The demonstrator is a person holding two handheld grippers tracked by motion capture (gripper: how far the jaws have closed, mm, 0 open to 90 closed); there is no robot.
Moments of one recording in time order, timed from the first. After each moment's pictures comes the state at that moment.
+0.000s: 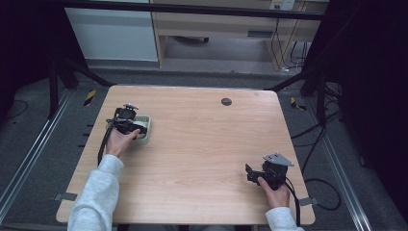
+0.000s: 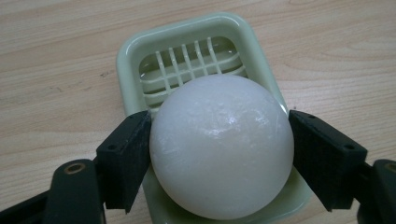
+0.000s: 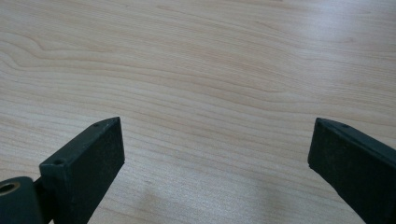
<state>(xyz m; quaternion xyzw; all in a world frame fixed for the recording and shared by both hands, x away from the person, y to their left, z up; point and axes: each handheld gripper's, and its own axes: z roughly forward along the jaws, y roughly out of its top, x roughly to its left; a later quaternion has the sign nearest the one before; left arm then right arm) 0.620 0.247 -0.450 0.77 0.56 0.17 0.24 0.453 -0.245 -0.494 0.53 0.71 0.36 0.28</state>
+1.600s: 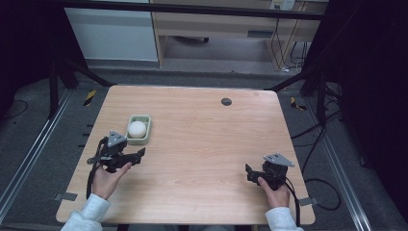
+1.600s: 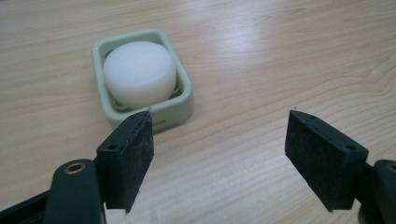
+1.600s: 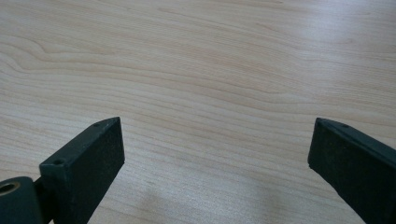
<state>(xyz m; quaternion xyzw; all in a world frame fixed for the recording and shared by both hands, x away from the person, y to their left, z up) 0.476 0.245 -0.434 0.75 0.49 0.24 0.38 0.452 -0.244 -0.493 0.54 0.71 0.37 0.28</state>
